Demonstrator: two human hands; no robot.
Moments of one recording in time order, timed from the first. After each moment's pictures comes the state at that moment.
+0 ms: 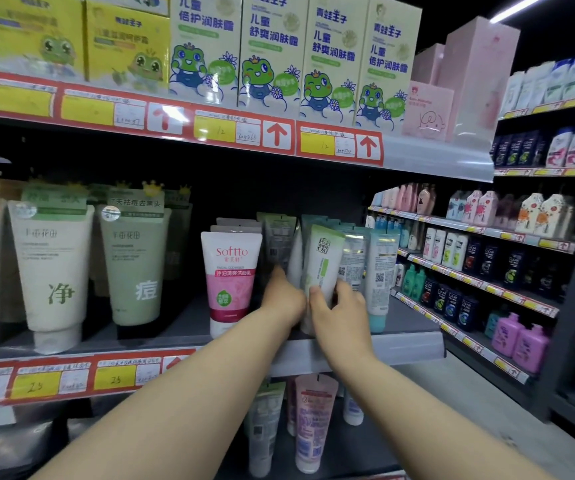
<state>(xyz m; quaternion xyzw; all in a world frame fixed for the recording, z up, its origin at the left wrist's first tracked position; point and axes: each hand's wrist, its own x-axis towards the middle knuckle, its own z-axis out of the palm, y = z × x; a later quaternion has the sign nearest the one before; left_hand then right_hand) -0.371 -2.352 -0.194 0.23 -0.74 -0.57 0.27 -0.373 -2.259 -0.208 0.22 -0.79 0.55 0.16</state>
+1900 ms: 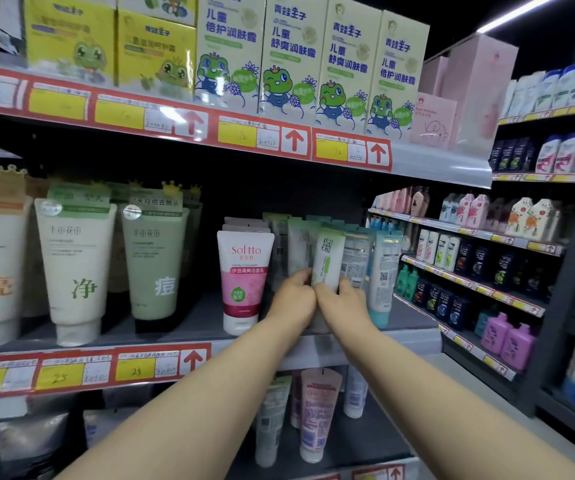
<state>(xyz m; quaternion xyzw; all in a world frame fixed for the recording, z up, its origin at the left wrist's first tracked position) -0.343 -2.342 -0.193 0.09 -0.72 -0.65 0.25 -0.365 -2.267 -0.187 0.16 -0.82 0.55 0.04</state>
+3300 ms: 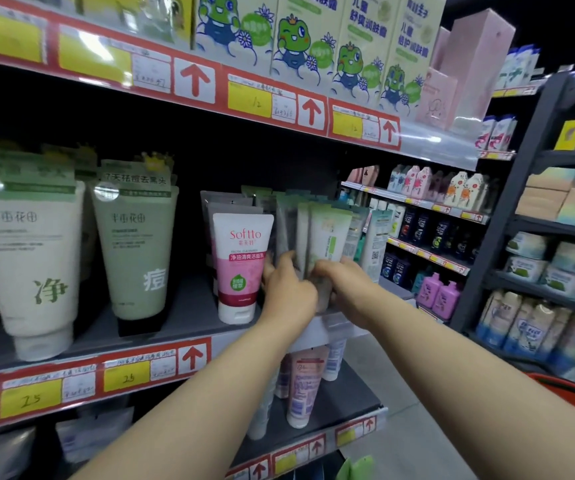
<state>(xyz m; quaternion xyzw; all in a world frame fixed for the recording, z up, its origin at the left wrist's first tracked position) -0.317 -2.349 -0.193 0.11 -0.78 -0.56 0.25 -0.373 -2.268 -0.173 0.15 -0.75 0.63 -0.09</state>
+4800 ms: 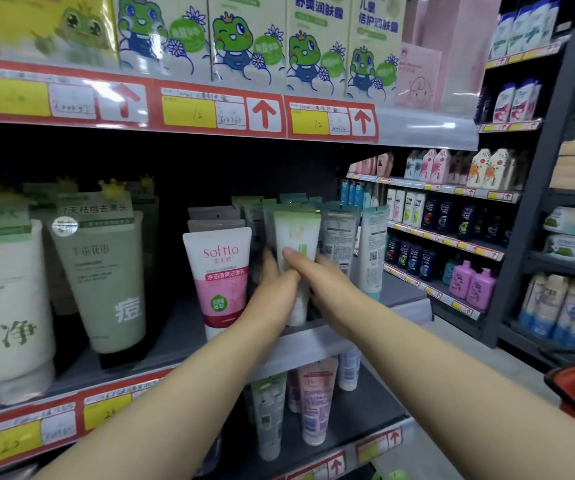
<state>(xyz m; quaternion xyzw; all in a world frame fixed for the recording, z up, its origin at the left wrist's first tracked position) -0.365 -2.367 -0.206 0.11 -0.70 -0.67 0.20 -0.397 -2.287 -0.188 0.23 -0.67 0.70 -0.10</state>
